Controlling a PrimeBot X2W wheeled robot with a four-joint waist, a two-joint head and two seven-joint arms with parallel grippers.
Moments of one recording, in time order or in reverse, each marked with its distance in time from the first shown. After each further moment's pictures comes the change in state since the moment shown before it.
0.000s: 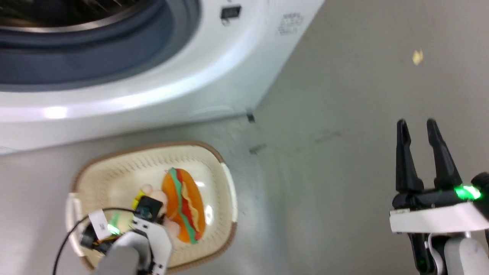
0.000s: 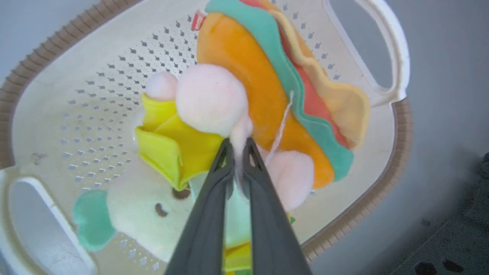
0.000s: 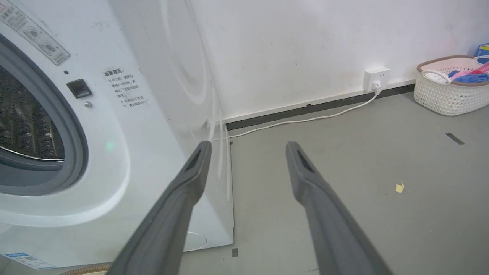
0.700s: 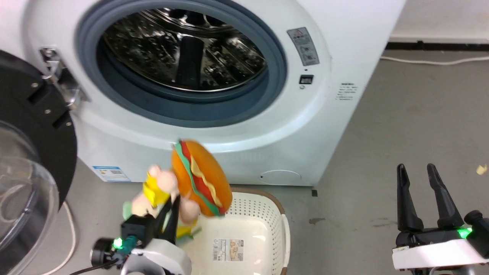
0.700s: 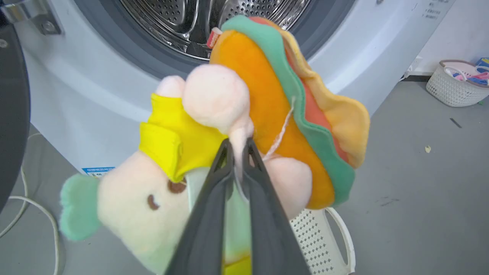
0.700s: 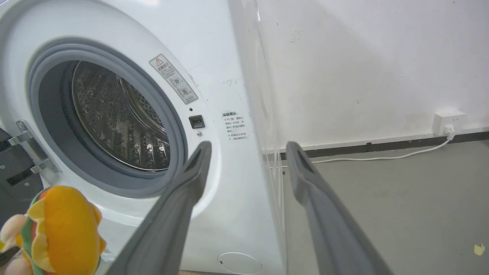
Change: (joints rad) left arm 0.448 -0.038 0.248 -0.831 -0.077 0.093 -0.058; right arm 0.168 0.000 -0.036 0.001 -0.085 0.000 0.000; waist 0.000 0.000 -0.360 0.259
